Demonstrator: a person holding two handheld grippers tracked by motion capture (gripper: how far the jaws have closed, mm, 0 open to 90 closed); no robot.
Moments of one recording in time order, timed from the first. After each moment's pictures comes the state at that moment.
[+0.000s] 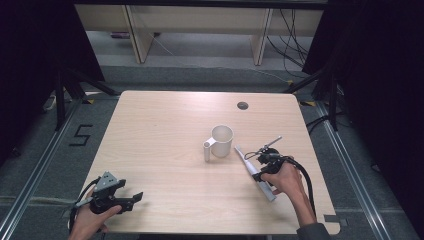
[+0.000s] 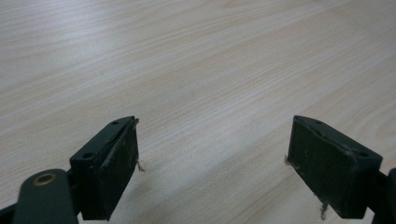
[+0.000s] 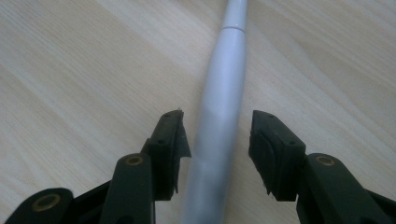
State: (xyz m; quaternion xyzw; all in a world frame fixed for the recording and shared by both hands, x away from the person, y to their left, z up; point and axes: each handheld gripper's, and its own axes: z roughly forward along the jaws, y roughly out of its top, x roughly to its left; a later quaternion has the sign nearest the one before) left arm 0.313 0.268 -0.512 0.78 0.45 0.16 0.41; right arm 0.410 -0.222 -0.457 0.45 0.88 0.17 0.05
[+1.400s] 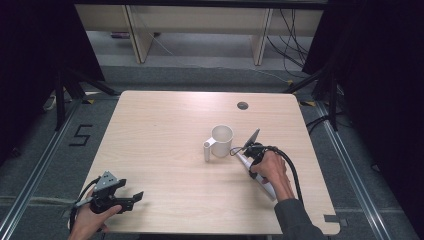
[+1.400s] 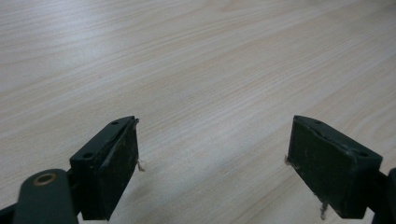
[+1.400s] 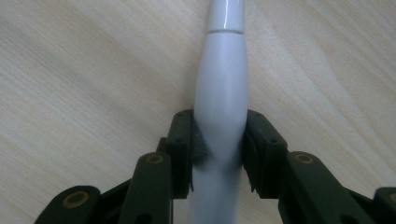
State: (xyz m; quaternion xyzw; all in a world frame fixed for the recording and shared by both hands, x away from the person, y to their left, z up) left arm 0.313 0.266 -0.511 0.77 0.45 0.16 0.42; right arm 0.451 -0.188 -0.475 0.45 0.89 0.03 0.02
